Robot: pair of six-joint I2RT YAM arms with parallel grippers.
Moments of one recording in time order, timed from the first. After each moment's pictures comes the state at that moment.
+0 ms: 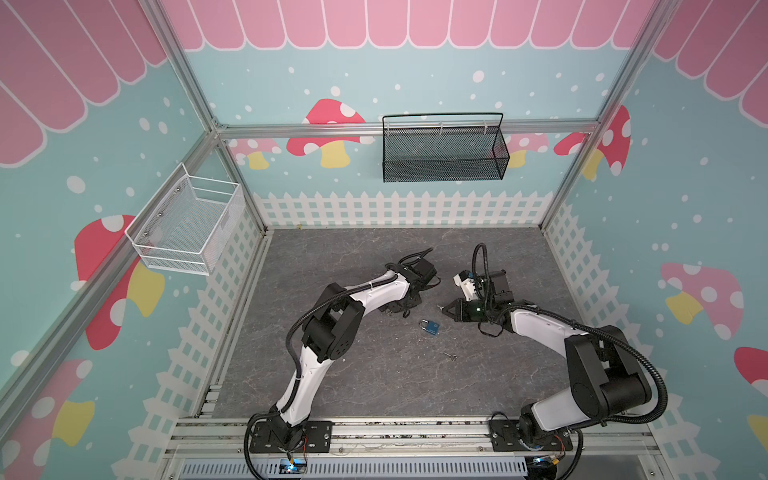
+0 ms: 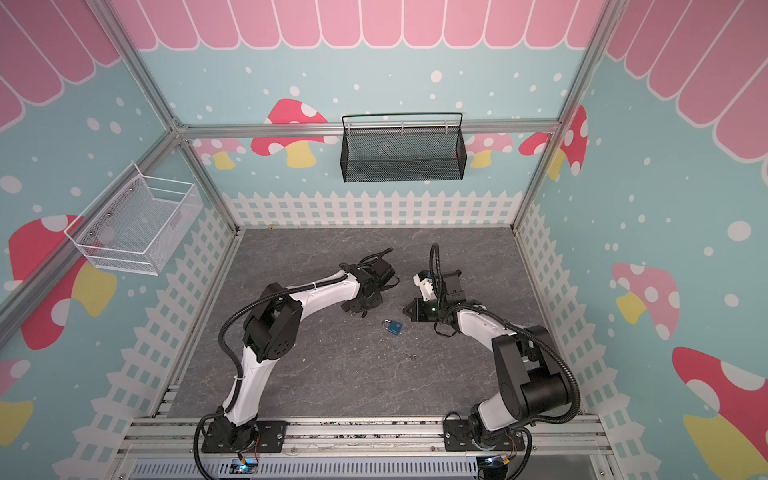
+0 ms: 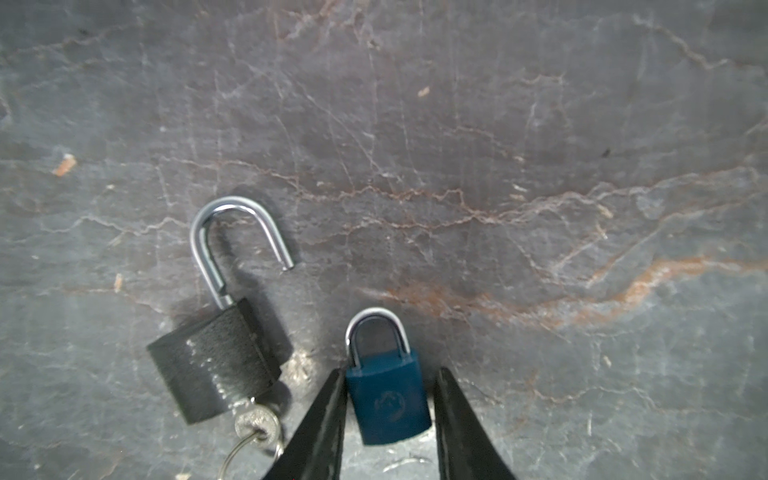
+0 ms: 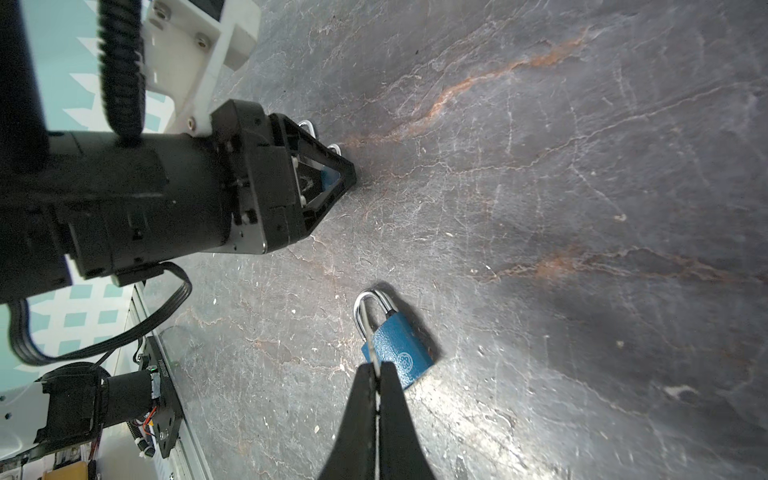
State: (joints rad) left arm -0.72 2.25 1.75 -0.87 -0.28 -1.06; right arm 0.27 1.51 0.75 -0.11 -0.61 0.31
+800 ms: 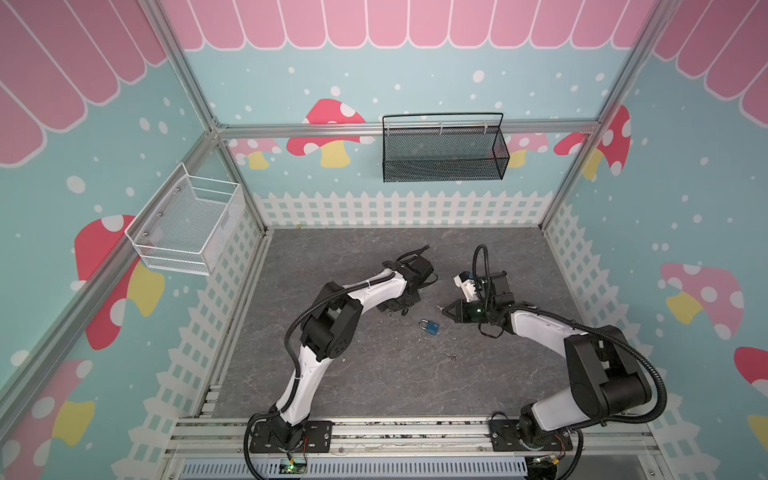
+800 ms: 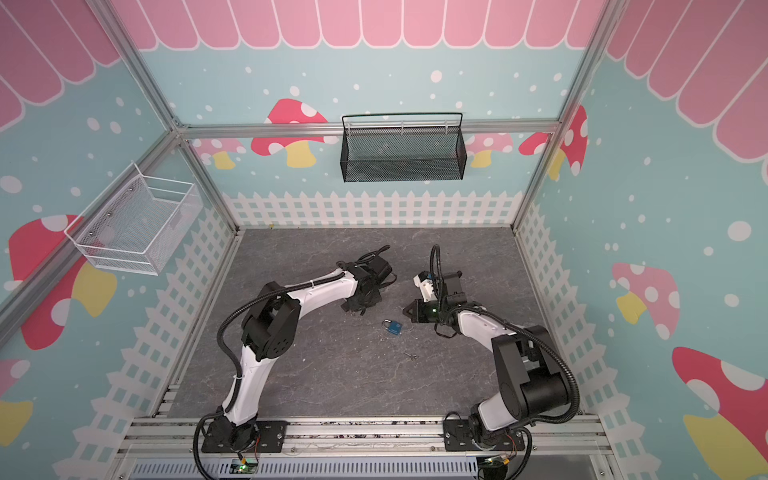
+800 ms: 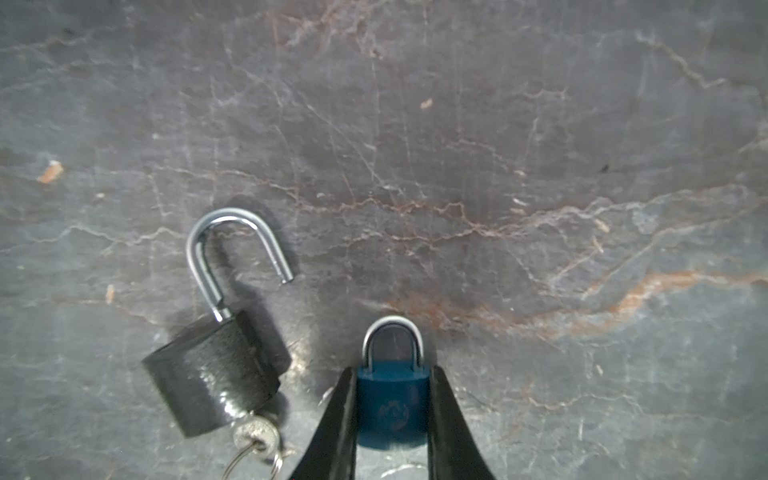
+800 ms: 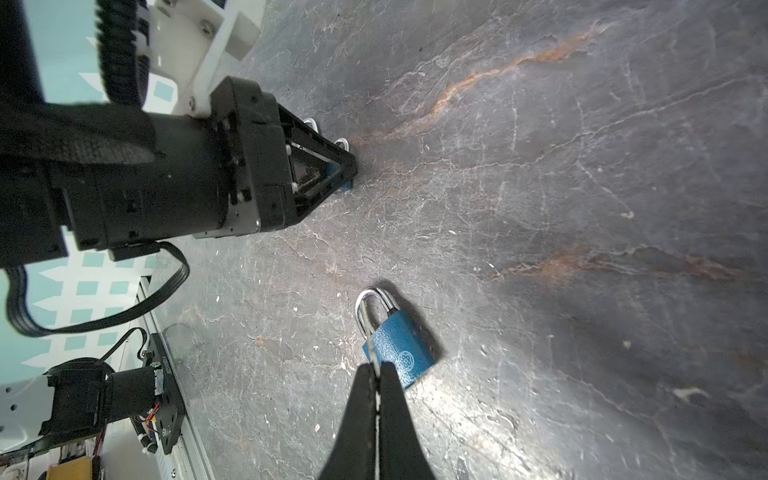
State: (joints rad) left arm -0.70 2.24 1.75 -0.85 -0.23 -1.07; right arm 0.27 1.51 0.73 -0.08 -0.63 0.31
